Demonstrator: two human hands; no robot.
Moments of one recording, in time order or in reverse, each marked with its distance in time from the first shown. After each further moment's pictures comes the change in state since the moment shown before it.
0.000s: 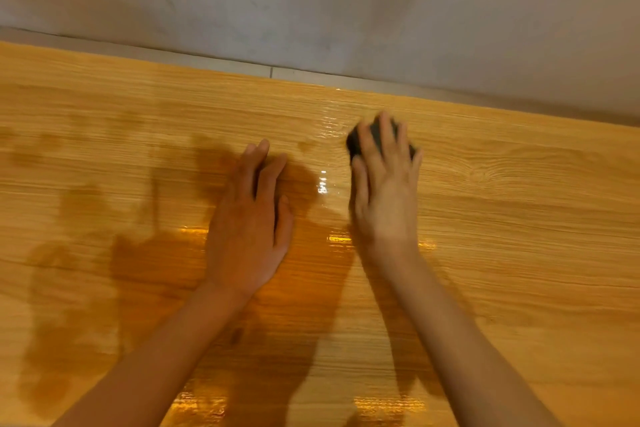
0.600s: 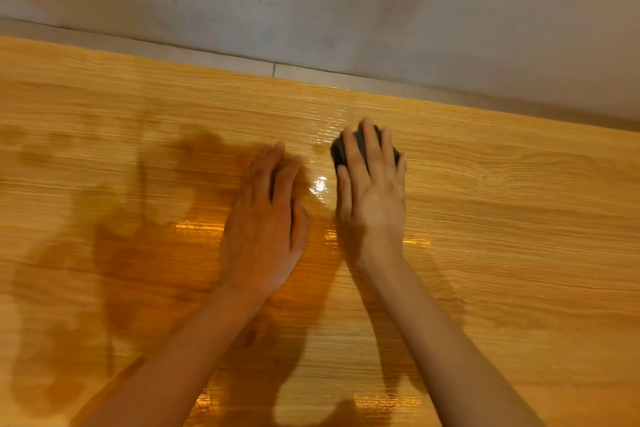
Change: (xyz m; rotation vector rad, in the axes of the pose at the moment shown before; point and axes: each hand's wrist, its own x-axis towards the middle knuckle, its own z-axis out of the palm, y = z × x) left_hand 0.002 0.002 0.001 0.030 0.019 0.017; right_hand -0.005 -0.026 0.017 -0.100 -0.038 -0.054
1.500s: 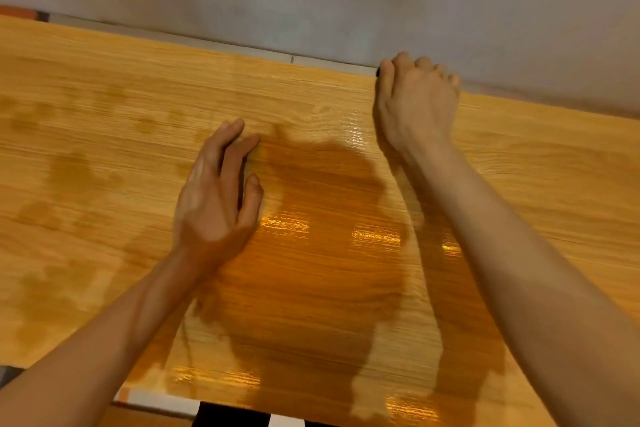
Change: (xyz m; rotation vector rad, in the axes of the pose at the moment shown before) left_hand 0.001 0.005 -0.003 -0.082 0.053 -0.041; right_hand 0.111 0.082 -0.040 -0.241 0.023 0.045
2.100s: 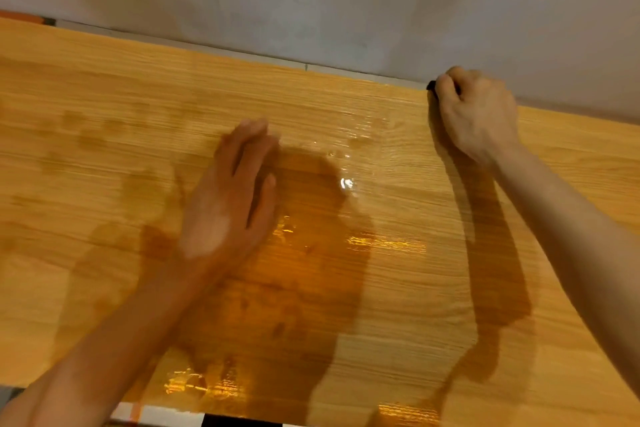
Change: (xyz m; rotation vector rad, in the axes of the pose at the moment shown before) left_hand 0.010 -0.055 -0.063 -0.032 -0.059 0.115; right_hand 0.011 -0.019 -0.004 0.145 -0.134 0.027
